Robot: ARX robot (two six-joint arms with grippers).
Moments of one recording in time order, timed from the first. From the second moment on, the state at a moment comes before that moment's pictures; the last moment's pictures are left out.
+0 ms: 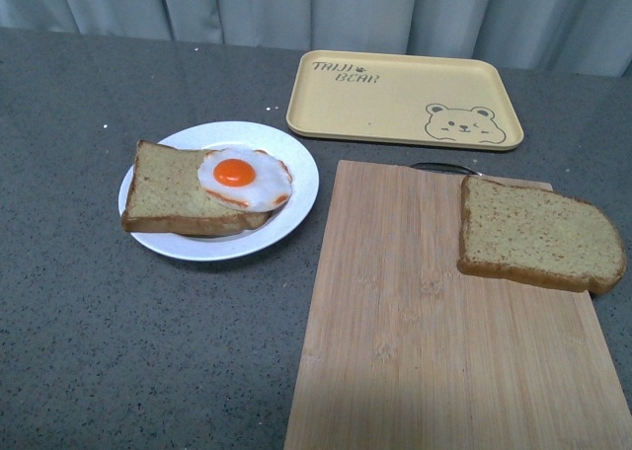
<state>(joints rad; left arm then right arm) 0.00 0.00 0.02 0.00 0.00 -0.01 0.00 0.00 0.00 0.00 0.00 0.00</state>
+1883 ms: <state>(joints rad) 0.00 0.00 0.02 0.00 0.00 -0.01 -0.15 1.93 0.74 0.15 -0.38 0.32</state>
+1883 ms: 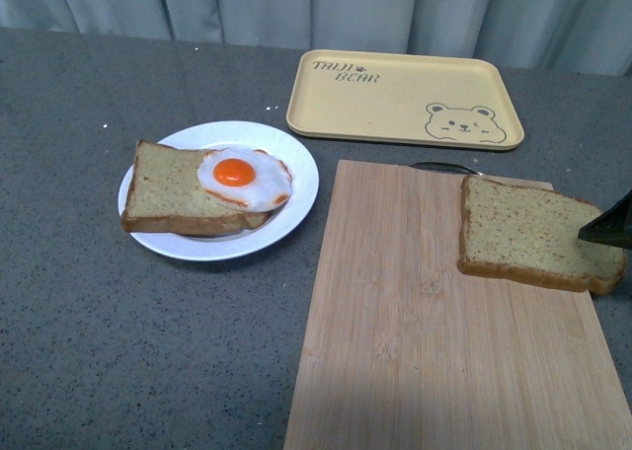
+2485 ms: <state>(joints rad) 0.00 0.00 0.02 0.00 0.00 -0.01 -0.12 1.98 0.81 0.15 -0.37 0.36</state>
